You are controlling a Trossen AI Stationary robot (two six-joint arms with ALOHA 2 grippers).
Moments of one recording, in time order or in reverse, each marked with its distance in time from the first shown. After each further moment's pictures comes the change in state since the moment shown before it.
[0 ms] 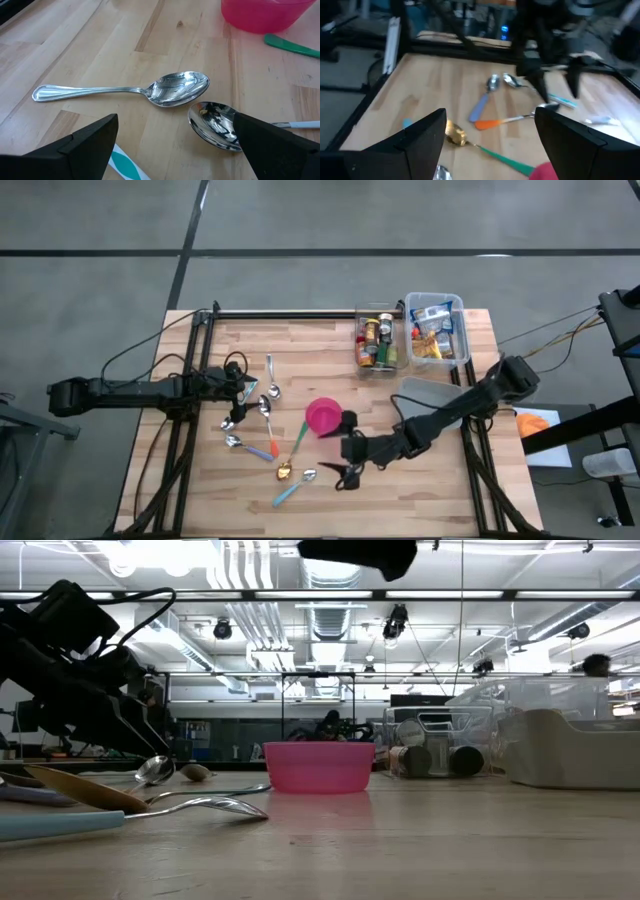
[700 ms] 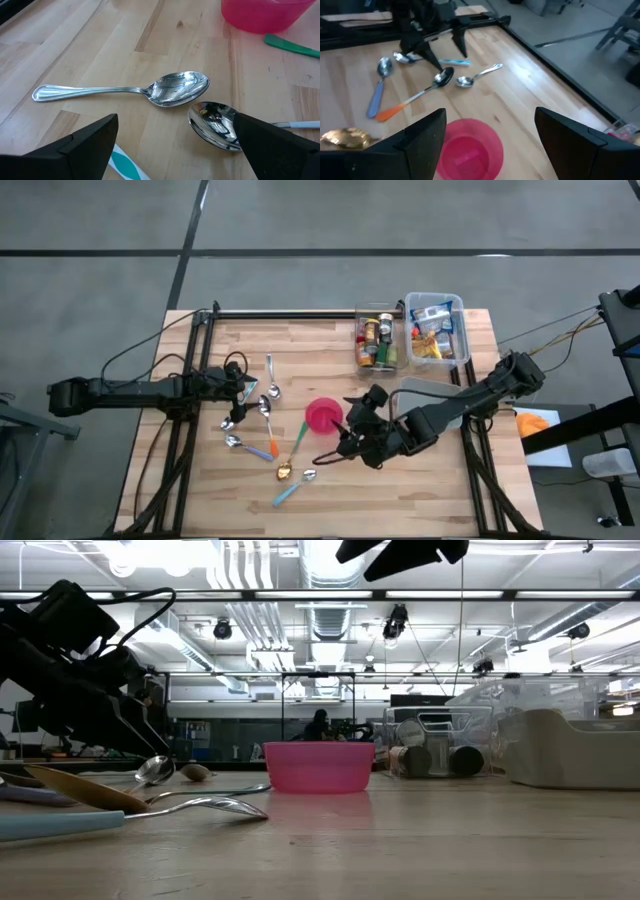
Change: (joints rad) left arm 0.000 0.000 0.000 0.000 0.000 0.000; right arm -0.010 -0.054 0.265 -0.783 0.440 0.487
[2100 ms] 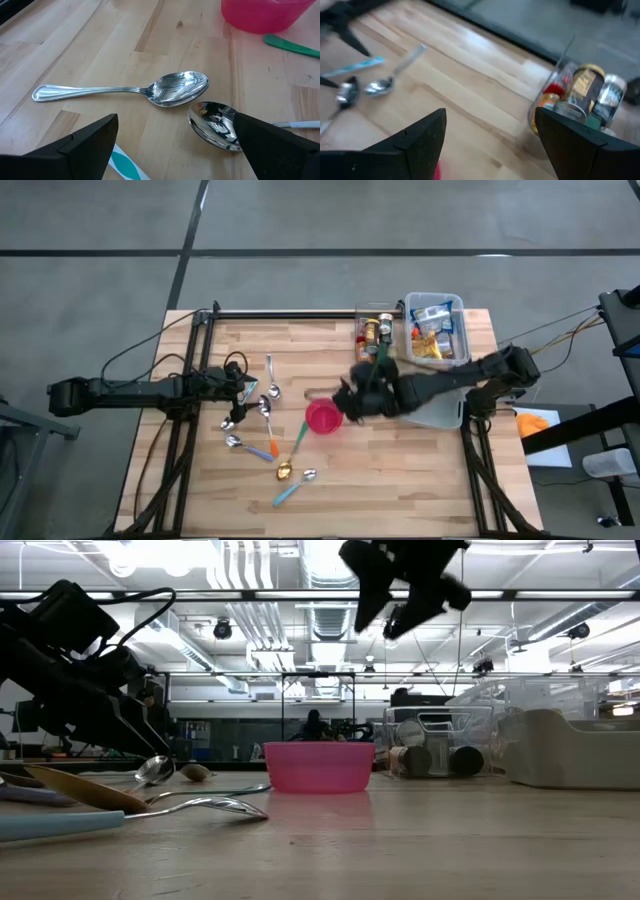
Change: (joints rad) left arm 0.000 0.000 0.000 0.000 0.000 0.000; right arm -0.255 -0.001 0.044 -0.310 -0.046 0.378
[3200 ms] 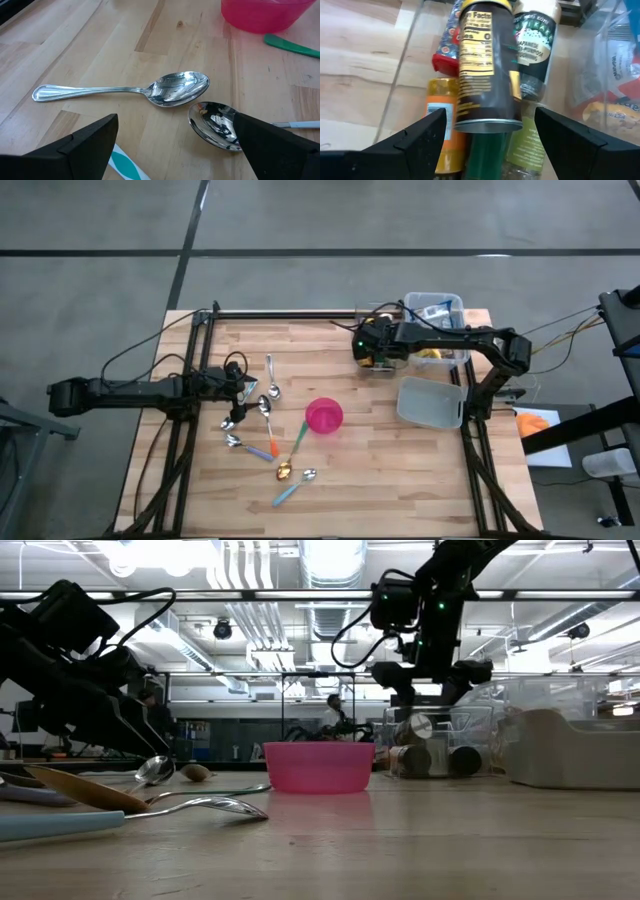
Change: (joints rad) left arm 0.000 0.000 0.000 0.000 0.000 0.000; right arm -0.542 0.017 -0.181 -0.006 -0.355 0.072
